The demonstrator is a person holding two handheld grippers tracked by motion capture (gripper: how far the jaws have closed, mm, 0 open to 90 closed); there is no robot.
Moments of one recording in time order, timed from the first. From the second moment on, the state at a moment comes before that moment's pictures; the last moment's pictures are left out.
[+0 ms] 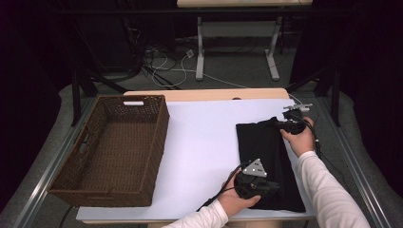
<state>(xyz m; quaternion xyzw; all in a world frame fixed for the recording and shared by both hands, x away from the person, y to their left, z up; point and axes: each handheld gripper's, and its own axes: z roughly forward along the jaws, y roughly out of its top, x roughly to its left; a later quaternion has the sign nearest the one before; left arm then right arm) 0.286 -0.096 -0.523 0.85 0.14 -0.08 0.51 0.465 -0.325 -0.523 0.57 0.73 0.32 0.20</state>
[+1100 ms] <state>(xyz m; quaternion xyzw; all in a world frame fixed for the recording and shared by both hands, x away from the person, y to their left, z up) 0.283 -0.123 -0.521 0.85 0.12 -0.09 0.50 0.455 -0.344 -0.545 0.59 0.72 0.32 0.19</state>
